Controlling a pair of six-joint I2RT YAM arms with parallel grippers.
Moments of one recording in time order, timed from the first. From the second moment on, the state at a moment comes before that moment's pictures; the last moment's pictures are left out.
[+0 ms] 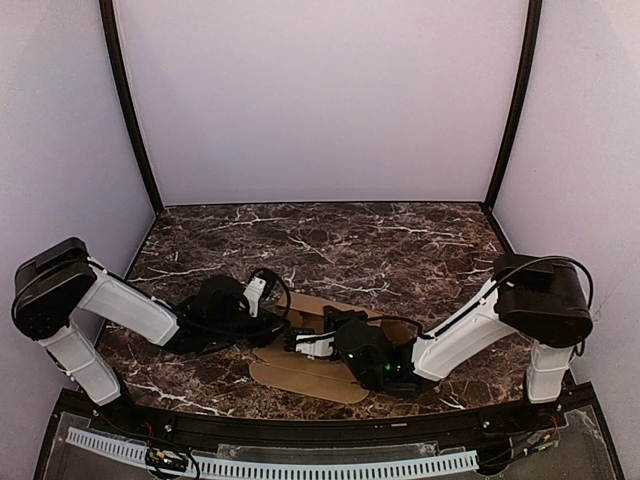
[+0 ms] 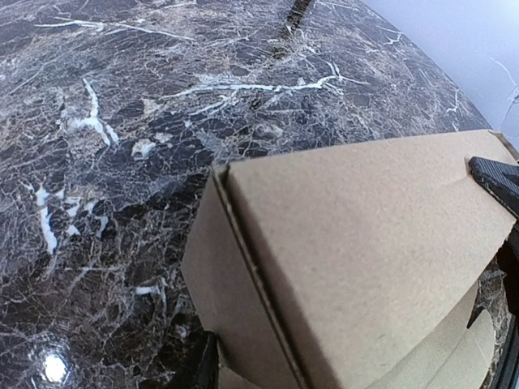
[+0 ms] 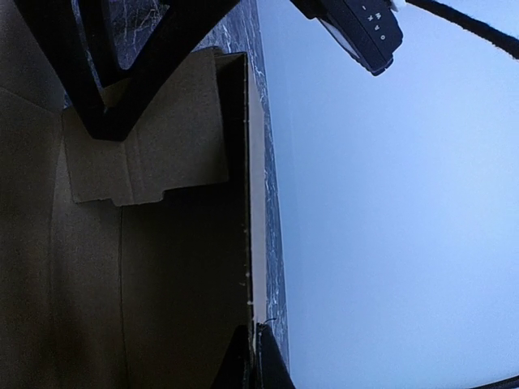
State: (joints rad) left arm -0.82 1.62 0.51 0.51 0.07 -0.36; right arm 1.33 1.94 0.80 0.78 0.85 -1.09
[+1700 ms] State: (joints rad) left arm -0.98 1.67 0.54 0.63 -0.26 -0.20; right arm 1.38 1.75 0.84 0.32 0.75 -0.75
